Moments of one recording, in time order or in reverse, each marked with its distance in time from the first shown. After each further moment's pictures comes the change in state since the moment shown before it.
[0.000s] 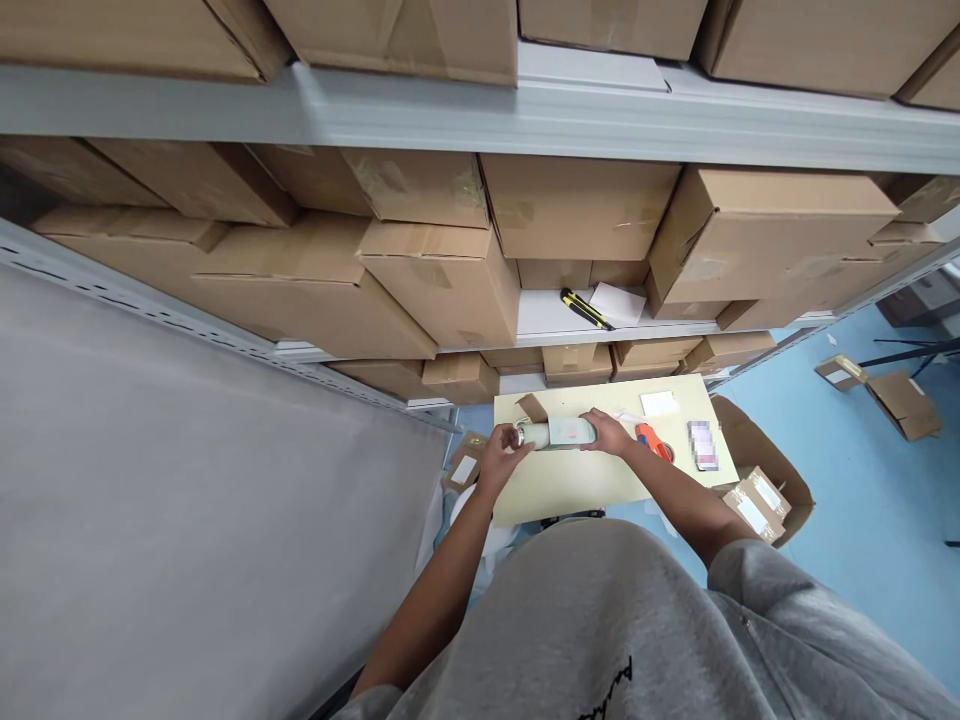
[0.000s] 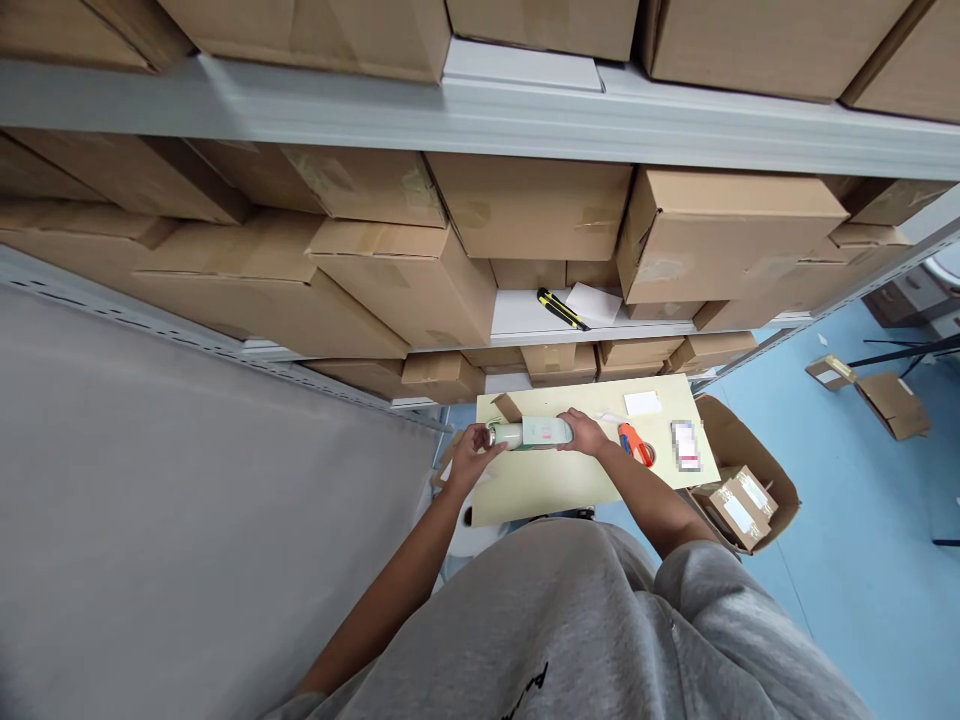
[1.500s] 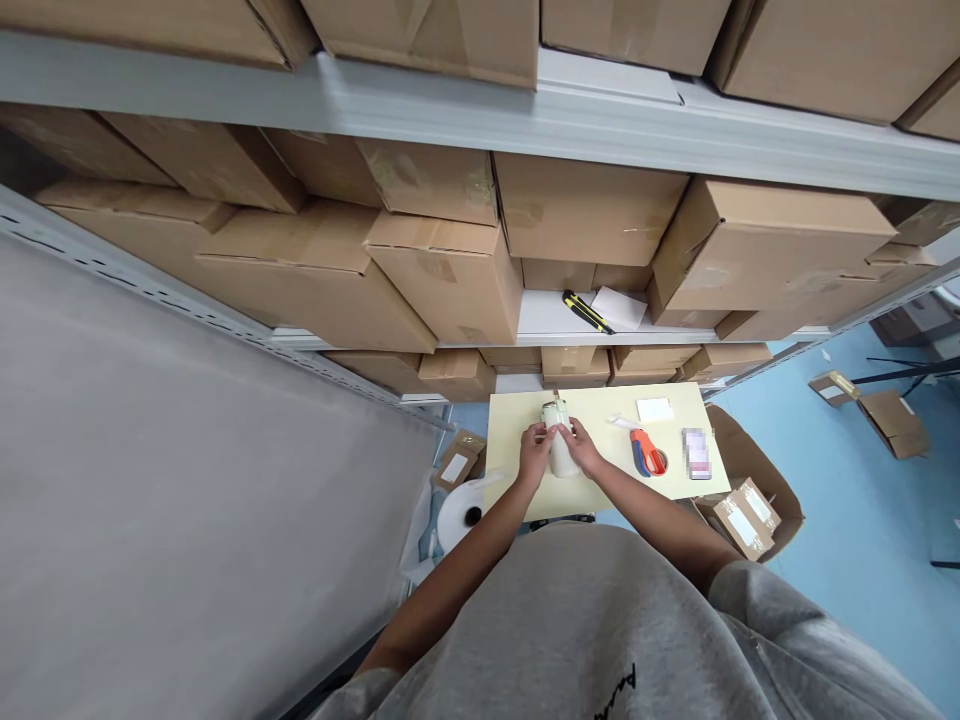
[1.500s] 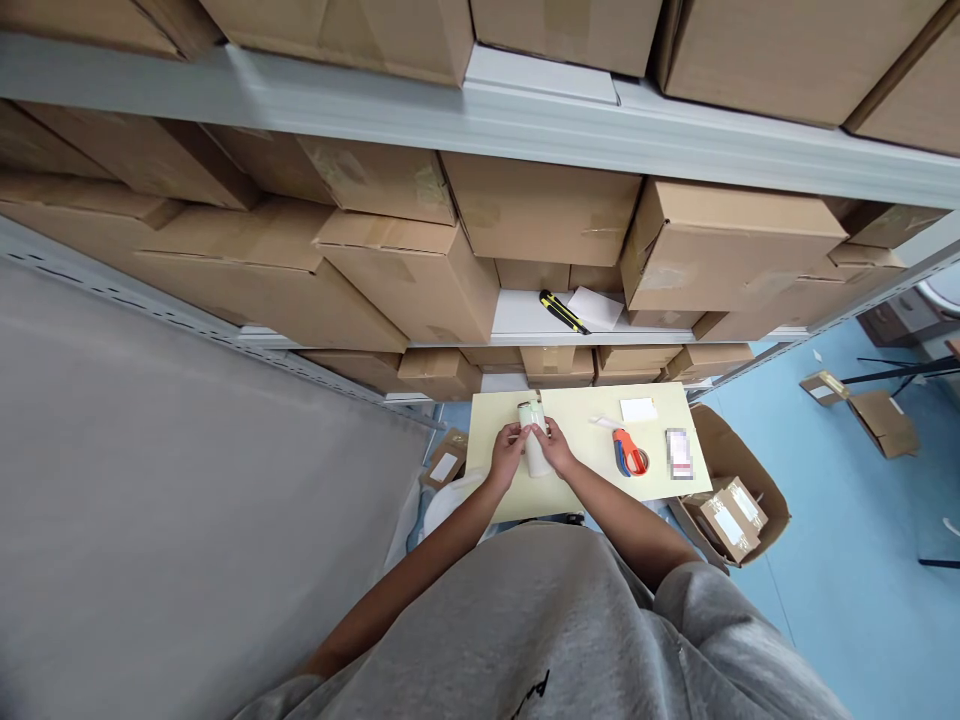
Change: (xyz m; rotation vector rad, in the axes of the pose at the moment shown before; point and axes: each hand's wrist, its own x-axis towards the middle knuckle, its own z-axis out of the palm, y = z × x) left_hand -0.004 -0.015 0.093 -0.103 0.052 -0.184; right_hand 0.010 -0.072 0.056 0.984 0.293 0.347
